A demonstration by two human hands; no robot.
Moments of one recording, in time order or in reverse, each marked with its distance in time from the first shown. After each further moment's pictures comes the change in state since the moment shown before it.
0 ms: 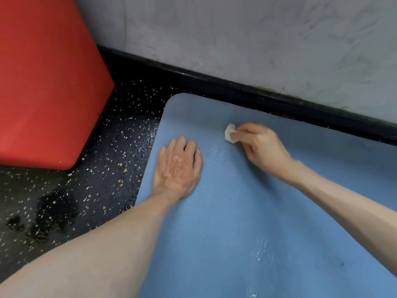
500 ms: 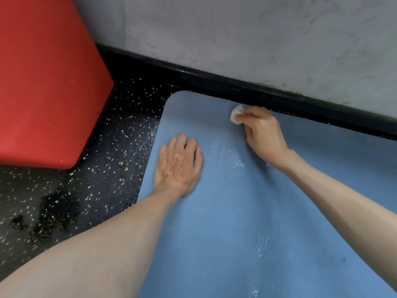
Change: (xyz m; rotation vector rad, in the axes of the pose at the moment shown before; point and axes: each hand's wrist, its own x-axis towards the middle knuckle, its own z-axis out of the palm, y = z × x) left_hand 0.001 0.002 -0.003 -0.006 -0.007 0.009; right_hand 0.019 0.008 0.008 -0.021 0.187 0.147
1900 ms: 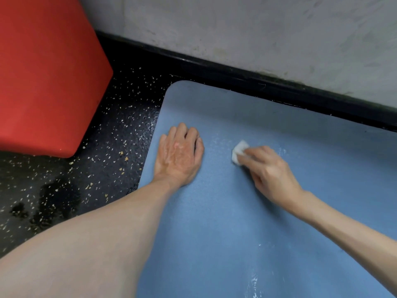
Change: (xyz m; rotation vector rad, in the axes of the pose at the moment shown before) left_hand 0.000 -0.001 -0.002 -0.004 -0.044 -0.009; right_hand -0.097 -0.034 -0.030 -0.022 -0.201 -0.175
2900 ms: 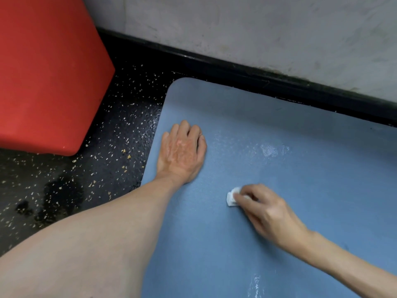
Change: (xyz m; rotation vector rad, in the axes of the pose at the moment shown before) left_hand 0.000 0.001 0.002 0.003 0.009 0.016; right_hand -0.045 -0.054 -0.007 0.228 -0.114 0.051
